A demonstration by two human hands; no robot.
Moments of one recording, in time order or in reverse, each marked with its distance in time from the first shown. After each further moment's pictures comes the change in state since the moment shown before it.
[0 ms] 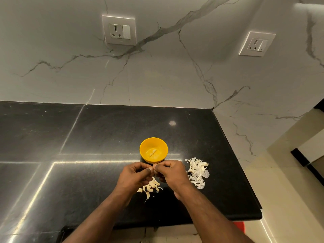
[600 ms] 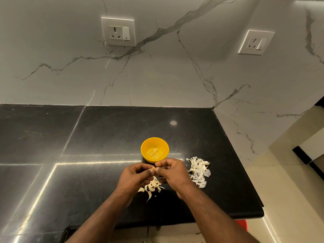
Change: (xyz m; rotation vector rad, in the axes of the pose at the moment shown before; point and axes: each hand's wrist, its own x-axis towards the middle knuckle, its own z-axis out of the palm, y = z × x) left_hand -0.001 -0.003 -0.005 -0.027 -0.025 0.002; right_hand 0.002 0.004 0.000 0.009 -0.017 0.005
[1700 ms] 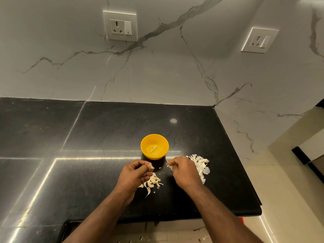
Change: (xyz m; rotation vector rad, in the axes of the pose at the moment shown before) left_hand -0.004 -0.002 0.008 -0.140 0.079 -0.062; right_hand 0.005 0.008 -0.033 -0.756 0.176 -0.153
